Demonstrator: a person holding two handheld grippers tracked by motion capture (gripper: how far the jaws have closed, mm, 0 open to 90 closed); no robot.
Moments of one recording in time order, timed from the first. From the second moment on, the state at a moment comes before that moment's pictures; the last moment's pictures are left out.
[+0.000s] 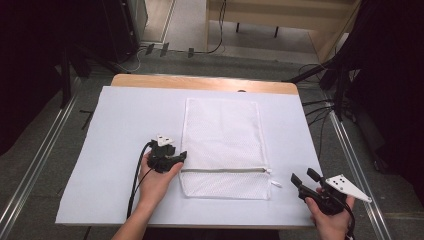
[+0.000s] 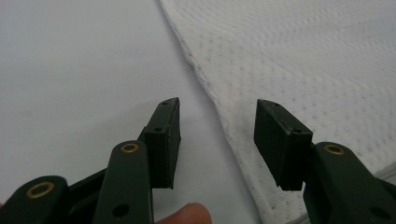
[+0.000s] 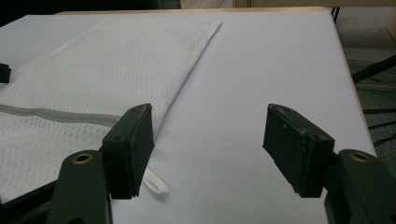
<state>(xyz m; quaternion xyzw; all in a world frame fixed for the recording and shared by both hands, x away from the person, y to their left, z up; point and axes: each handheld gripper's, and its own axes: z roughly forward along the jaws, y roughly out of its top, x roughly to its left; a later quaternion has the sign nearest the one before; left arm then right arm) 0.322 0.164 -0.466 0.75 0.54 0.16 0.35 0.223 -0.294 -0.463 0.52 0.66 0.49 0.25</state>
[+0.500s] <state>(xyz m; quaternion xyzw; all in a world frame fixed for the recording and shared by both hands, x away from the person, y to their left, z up) 0.317 0.146 -0.467 0.78 0.50 0.20 0.32 0.225 -0.290 -0.467 0.52 0.66 0.48 0.24</state>
